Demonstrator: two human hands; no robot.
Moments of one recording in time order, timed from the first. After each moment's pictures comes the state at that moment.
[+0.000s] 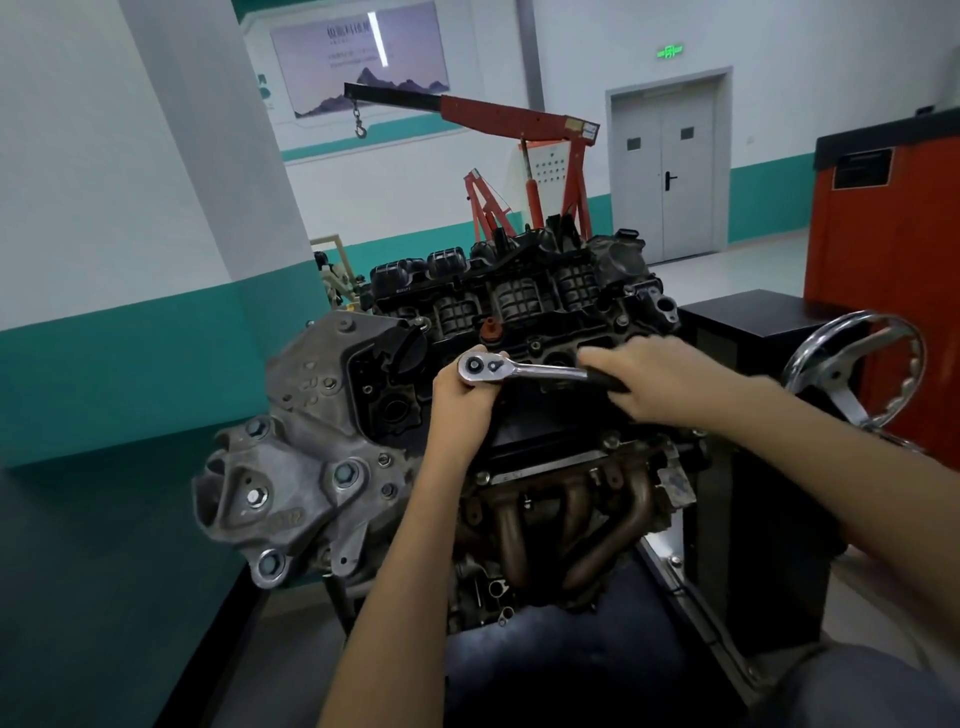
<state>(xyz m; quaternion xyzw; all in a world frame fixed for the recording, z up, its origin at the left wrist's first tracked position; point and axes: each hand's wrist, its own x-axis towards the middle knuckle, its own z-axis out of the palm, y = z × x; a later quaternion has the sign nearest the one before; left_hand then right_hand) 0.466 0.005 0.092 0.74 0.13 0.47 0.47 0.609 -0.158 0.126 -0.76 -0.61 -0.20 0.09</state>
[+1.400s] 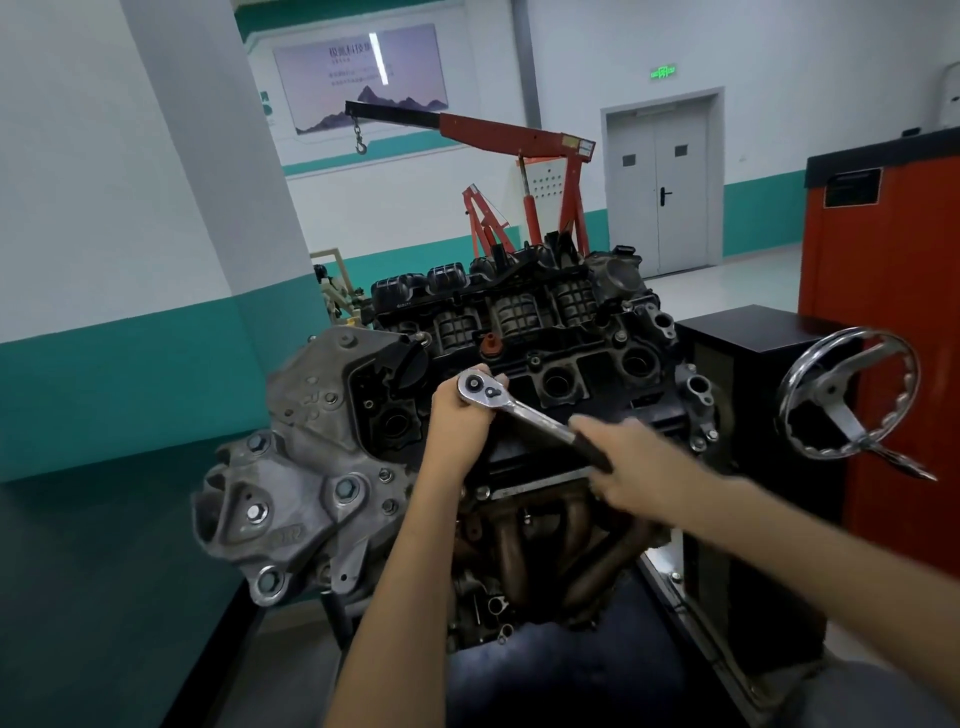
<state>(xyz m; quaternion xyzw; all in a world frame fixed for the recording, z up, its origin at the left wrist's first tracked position) 0.465 0.007 0.094 0.75 0.14 0.43 0.48 0.567 -0.163 0.075 -0.79 -0.55 -0.05 0.26</state>
